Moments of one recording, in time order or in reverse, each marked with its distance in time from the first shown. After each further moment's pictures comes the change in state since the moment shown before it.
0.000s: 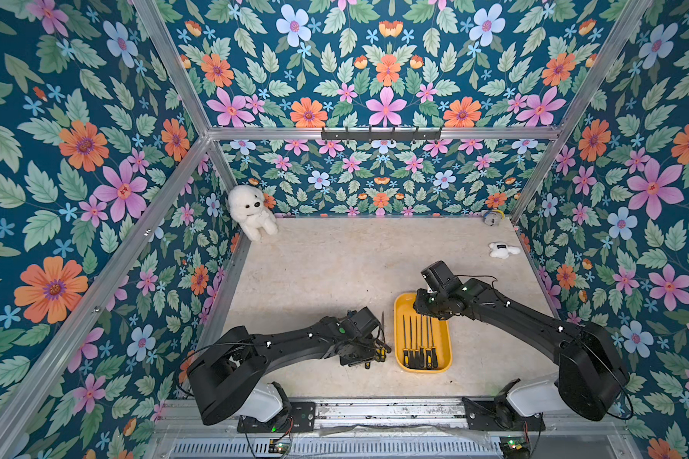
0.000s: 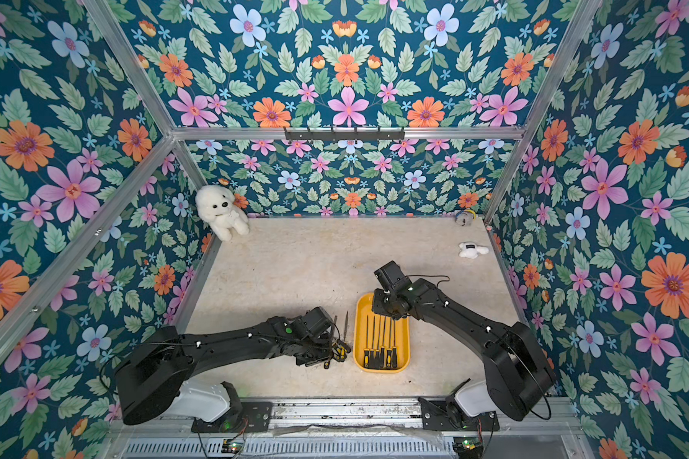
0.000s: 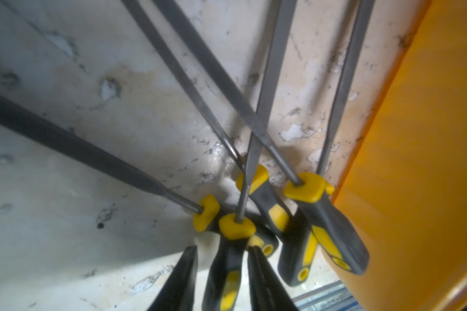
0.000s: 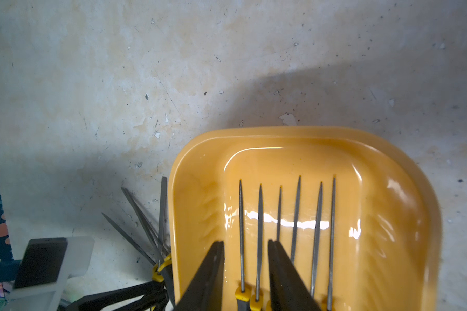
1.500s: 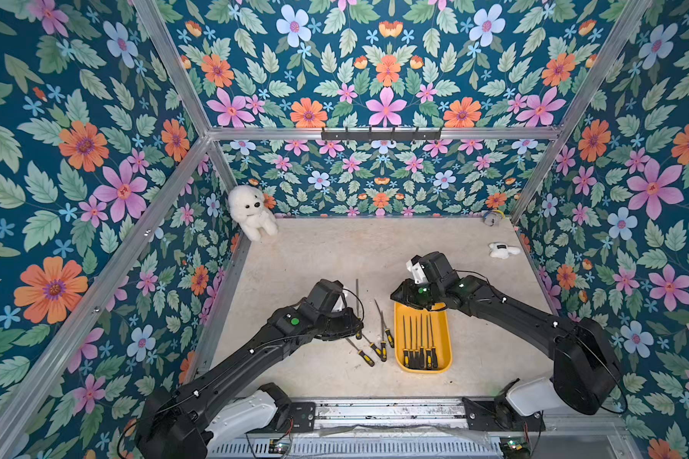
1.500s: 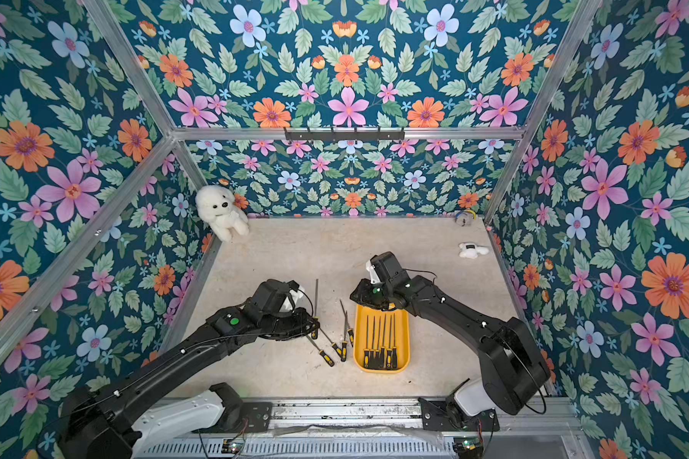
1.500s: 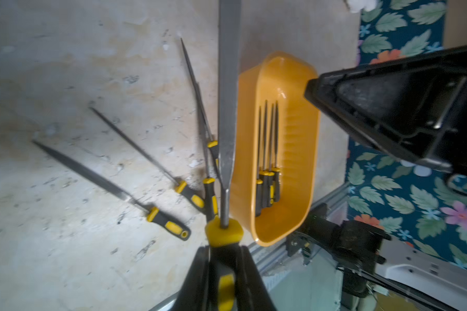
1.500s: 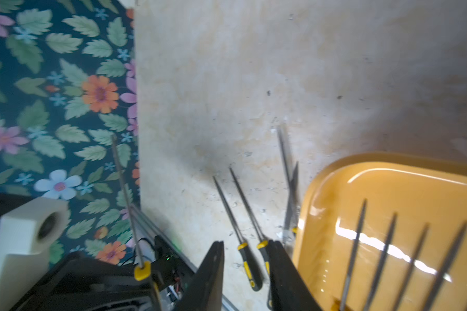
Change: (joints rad) left arm 0.272 -0.397 0.044 -0.040 0.224 0.258; right arm -0.001 0.028 0.021 0.296 -0.373 0.058
